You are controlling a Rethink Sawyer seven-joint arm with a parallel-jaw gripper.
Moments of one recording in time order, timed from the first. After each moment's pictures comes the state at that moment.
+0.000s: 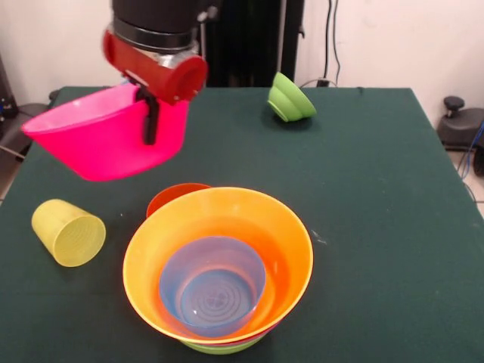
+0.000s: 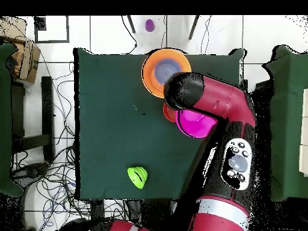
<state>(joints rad) -0.19 -0.54 -0.25 1.27 0.07 0.73 2.17</state>
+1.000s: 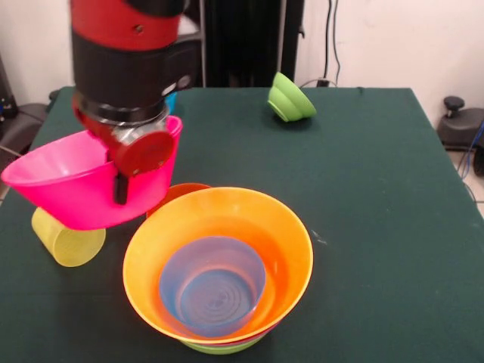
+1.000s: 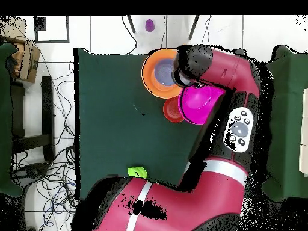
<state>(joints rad) -0.24 -0.31 -0.27 0.89 0.09 0.95 2.29</state>
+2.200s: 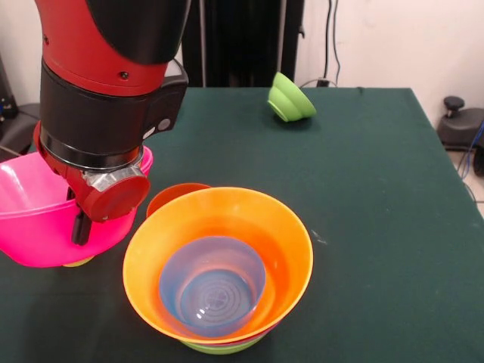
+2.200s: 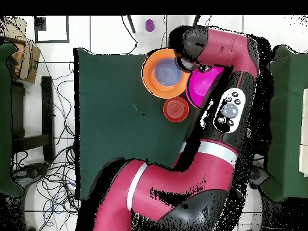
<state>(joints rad) -0.22 -0.14 -0.39 0.57 0.10 1.05 2.29</state>
